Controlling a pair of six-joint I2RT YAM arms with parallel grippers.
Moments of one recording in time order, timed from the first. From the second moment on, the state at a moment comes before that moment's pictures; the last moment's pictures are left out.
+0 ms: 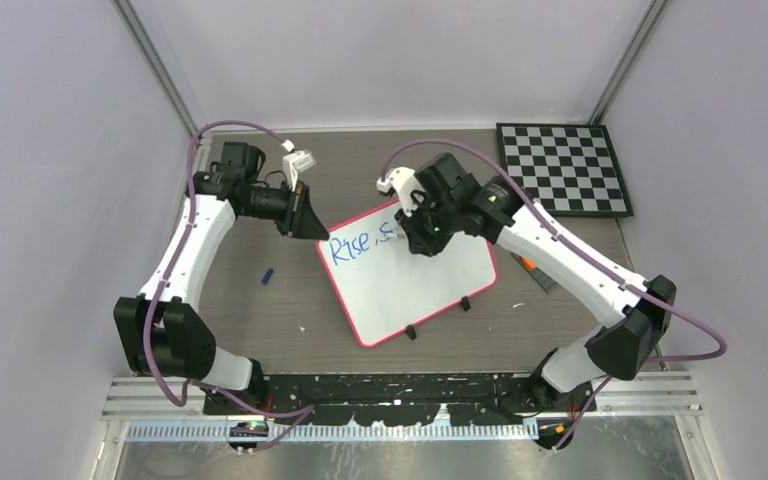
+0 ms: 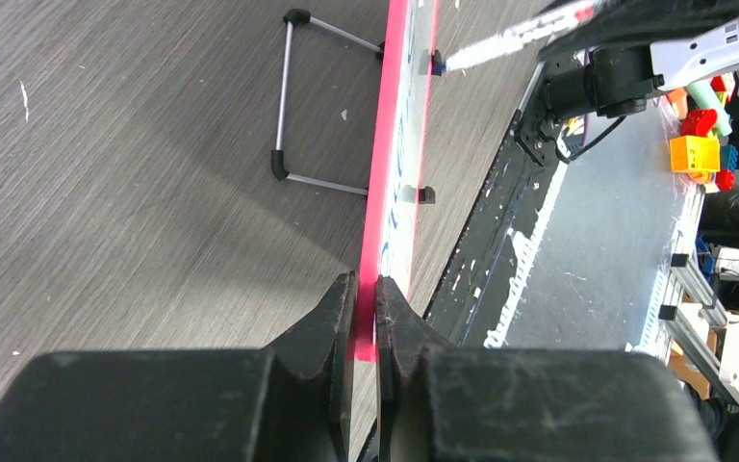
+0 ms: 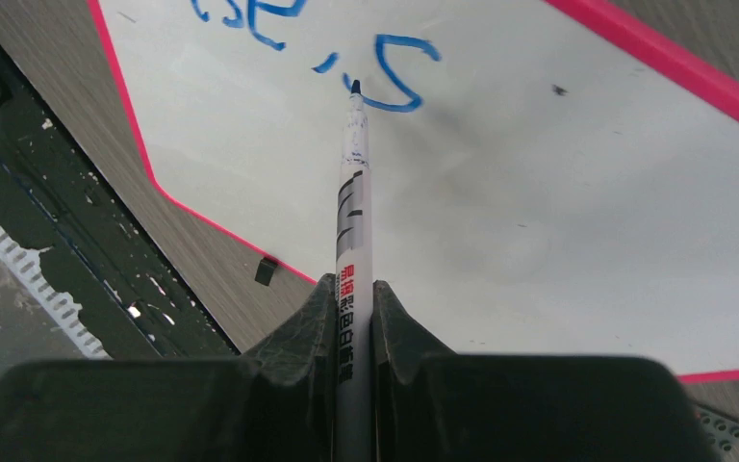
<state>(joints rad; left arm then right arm) -0.12 1.44 1.35 -1.01 0.99 0.35 0.79 1.50 1.54 -0.96 -0.14 -0.14</state>
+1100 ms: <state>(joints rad) -0.12 1.45 1.36 -1.03 1.00 0.39 0.70 1.52 1.60 -0.97 -0.12 -0.16</state>
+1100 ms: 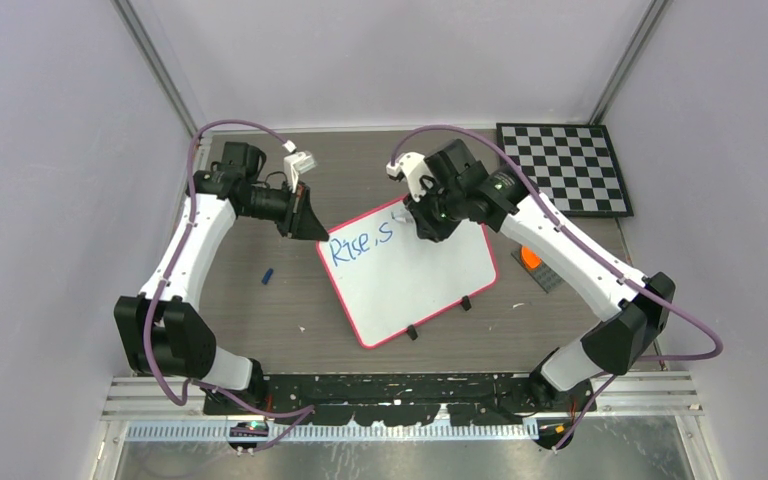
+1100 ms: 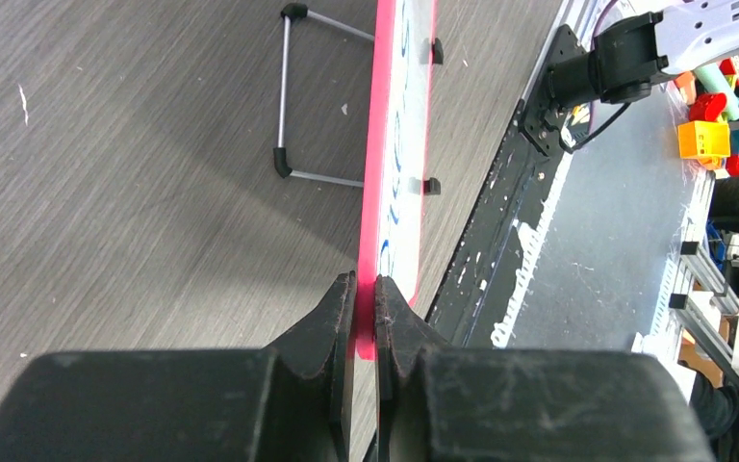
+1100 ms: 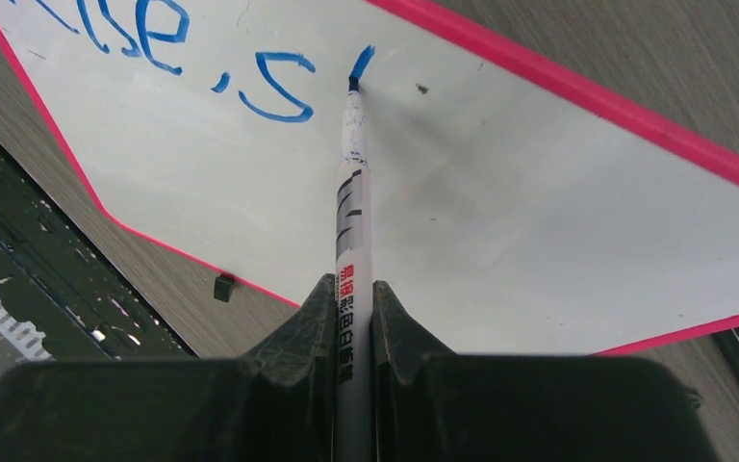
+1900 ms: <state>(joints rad) -0.12 1.45 1.36 -1.06 0.98 0.39 0.72 1.48 1.51 -0.97 -0.10 -0.15</state>
